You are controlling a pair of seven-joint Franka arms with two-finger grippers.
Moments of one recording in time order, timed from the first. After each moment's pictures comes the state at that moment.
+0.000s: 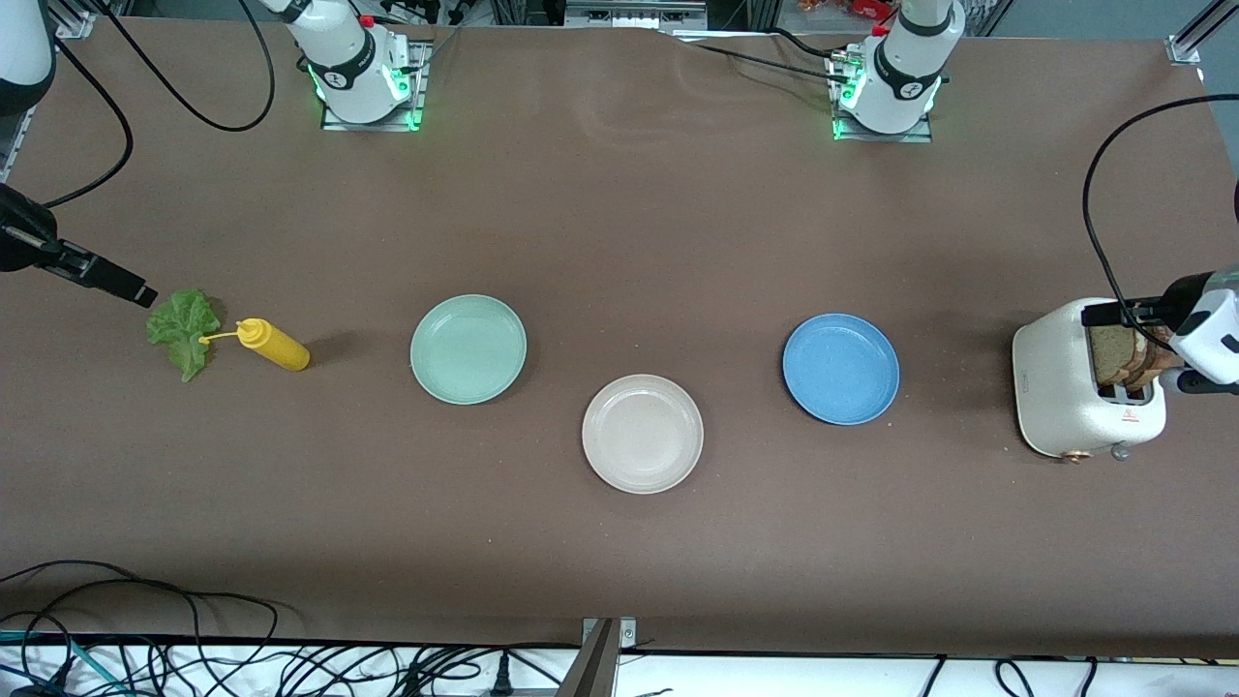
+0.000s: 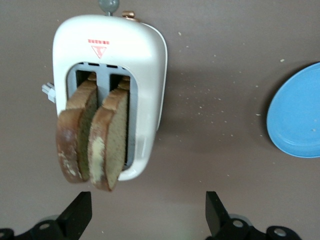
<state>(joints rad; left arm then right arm) 0.18 0.36 0.05 -1.54 0.10 1.62 0.17 -0.04 0.08 -0.05 -1.66 0.04 1.75 0.27</state>
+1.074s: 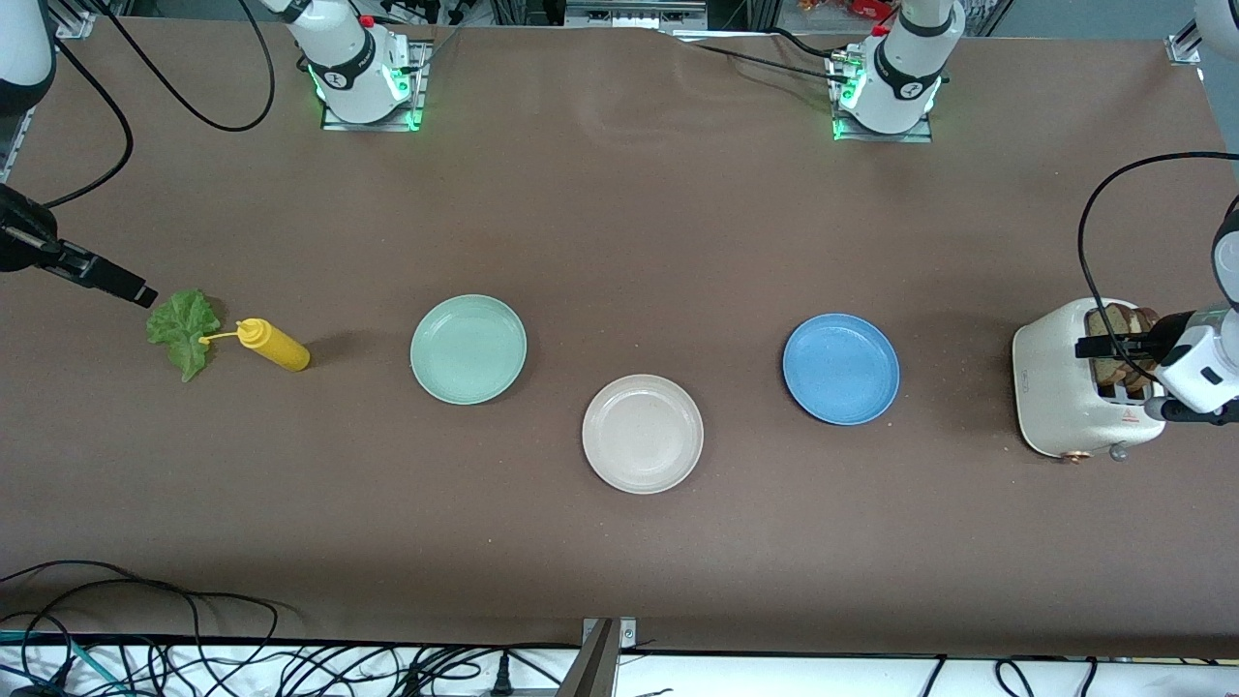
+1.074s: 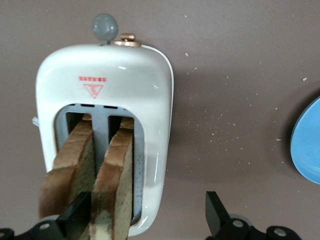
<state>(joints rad) 0.20 0.45 0.03 -1.57 0.10 1.78 0.20 -0.04 0.08 -0.05 -1.66 0.04 1.75 0.27</state>
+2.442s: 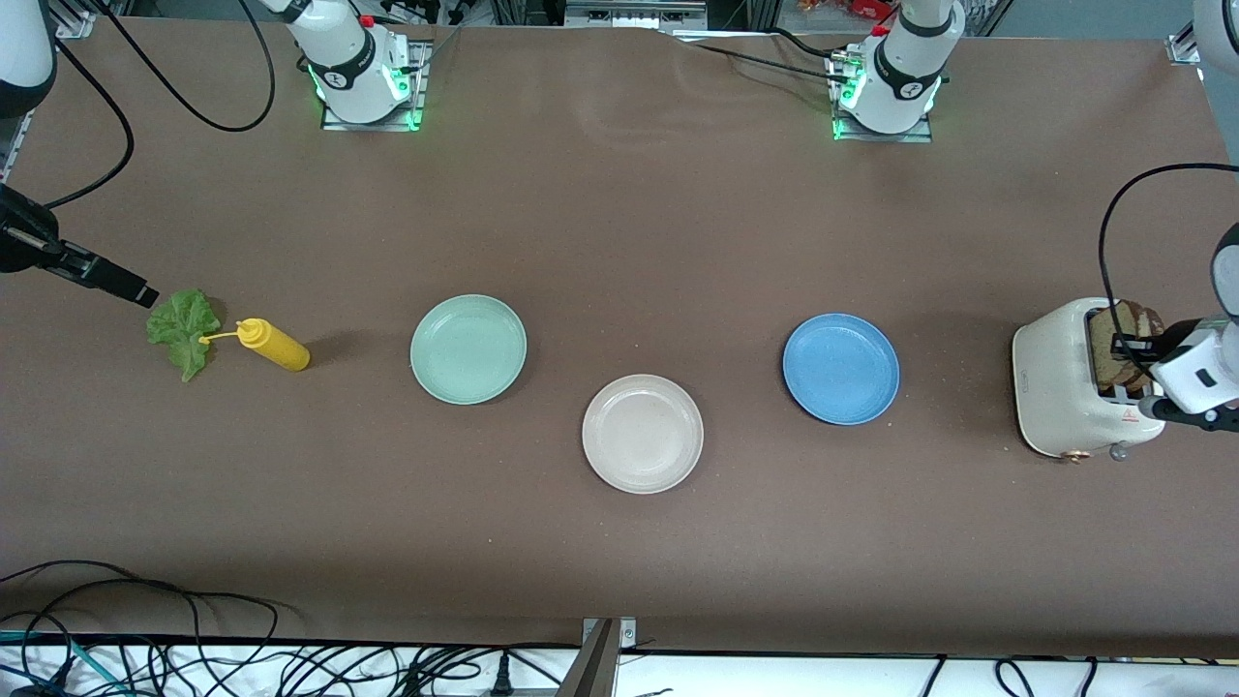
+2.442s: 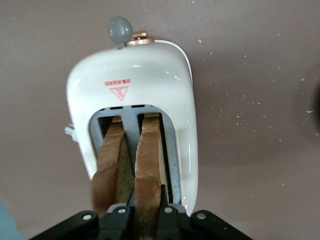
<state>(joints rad) 0.21 0.48 0.04 -1.45 0.19 1.67 0.38 -0.04 0.08 -0.05 -1.66 0.04 1.75 0.27</state>
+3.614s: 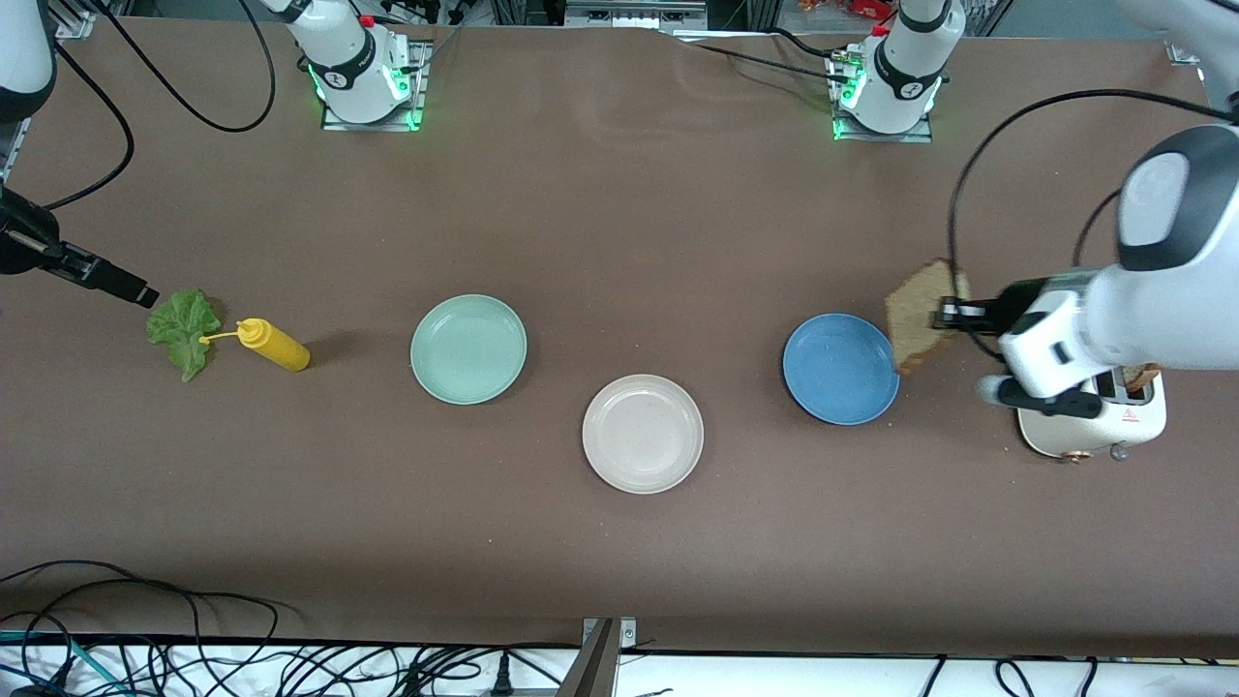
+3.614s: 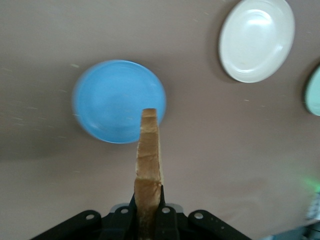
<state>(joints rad) -0.13 0.50 0.00 -1.18 -0.32 1.35 -0.08 -0.05 0.10 -0.06 -1.66 0.04 1.74 0.27</state>
